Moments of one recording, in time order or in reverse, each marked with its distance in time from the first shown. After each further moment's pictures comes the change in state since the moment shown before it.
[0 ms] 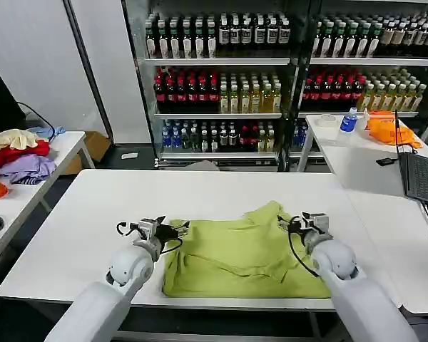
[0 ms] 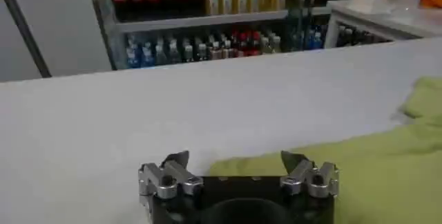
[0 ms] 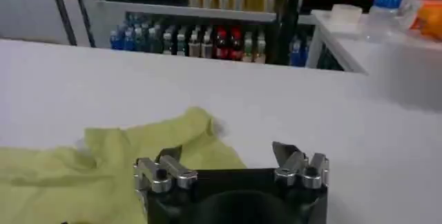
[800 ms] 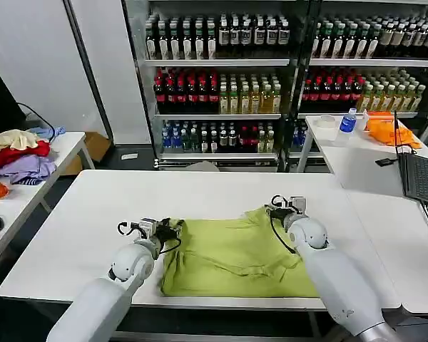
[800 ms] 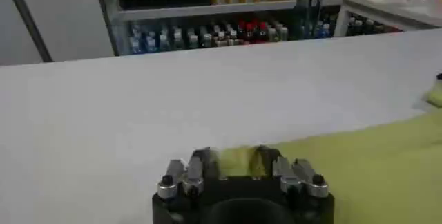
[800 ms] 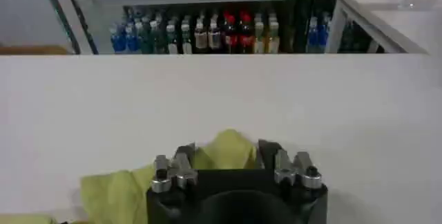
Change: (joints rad) left arm -0.005 0.000 0.012 0.052 -0.010 -0.003 0.016; right arm 0.150 0.090 -0.068 -0.221 0.044 0.009 -0.006
